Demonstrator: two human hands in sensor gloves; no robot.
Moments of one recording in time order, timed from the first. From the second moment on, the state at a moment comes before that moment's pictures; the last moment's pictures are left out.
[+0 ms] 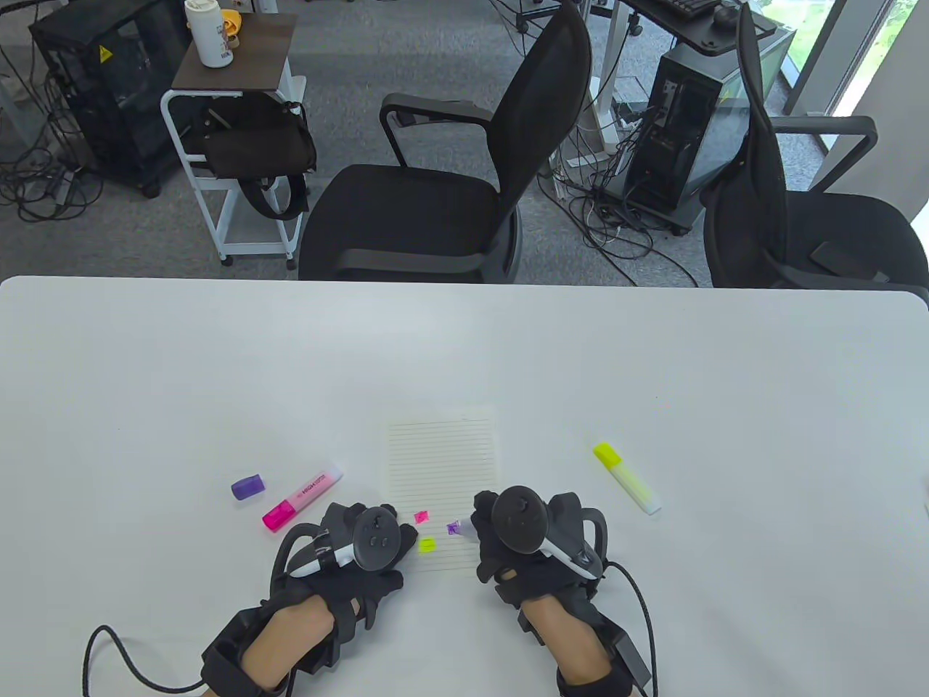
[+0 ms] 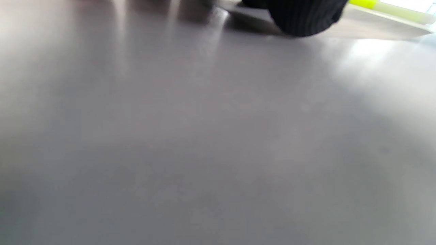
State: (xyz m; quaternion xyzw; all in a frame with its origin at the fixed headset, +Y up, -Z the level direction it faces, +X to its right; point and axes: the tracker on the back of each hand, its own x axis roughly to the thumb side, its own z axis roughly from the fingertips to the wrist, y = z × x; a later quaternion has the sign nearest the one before) left_hand -0.162 -0.783 -0.285 -0.24 -0.18 0.05 0.95; right_hand 0.073 -0.725 -0.292 0.11 0.04 0.98 0.14
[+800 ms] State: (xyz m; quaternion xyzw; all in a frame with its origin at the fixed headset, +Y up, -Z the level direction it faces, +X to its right) left_hand -0.162 -0.784 -0.285 -0.24 -0.18 0.05 0.95; right_hand 0.072 -0.727 -0.292 0.12 0.03 0.98 0.15
